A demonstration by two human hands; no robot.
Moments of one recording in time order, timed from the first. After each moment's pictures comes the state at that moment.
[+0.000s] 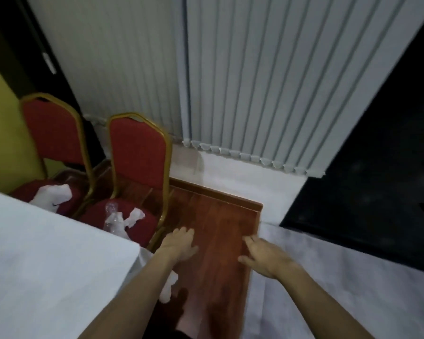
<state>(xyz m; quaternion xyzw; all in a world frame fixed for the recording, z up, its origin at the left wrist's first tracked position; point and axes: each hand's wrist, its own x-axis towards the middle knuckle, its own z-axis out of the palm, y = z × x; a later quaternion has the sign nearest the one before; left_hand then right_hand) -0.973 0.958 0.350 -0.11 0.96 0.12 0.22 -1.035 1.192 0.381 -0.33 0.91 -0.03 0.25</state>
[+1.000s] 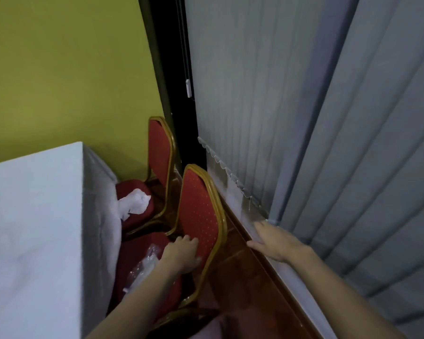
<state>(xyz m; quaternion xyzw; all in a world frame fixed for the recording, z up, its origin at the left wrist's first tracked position) -1.287 0.725 0.374 -0.47 0.85 0.14 0.17 -1.521 0.824 0.429 -0.65 0.73 0.00 0.21</state>
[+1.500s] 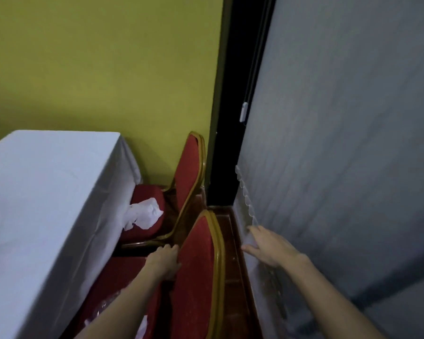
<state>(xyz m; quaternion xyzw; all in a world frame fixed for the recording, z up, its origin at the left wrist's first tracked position) -1.317 0.527 0.335 -0.66 0.70 0.25 0.08 -1.587 0.548 0.450 -0.77 0.62 0.05 0.17</state>
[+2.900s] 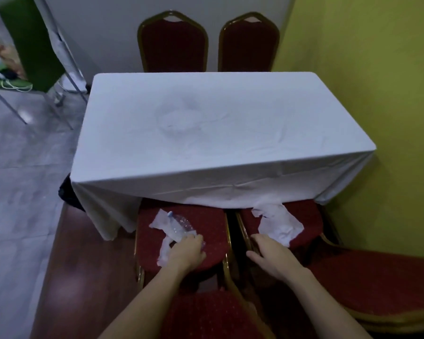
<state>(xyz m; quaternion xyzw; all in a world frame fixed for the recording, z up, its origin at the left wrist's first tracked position) -1.280 0.469 0.247 -0.94 0.11 0.29 -0.15 -1.318 0.239 0.300 -0.95 0.01 0.26 0.17</state>
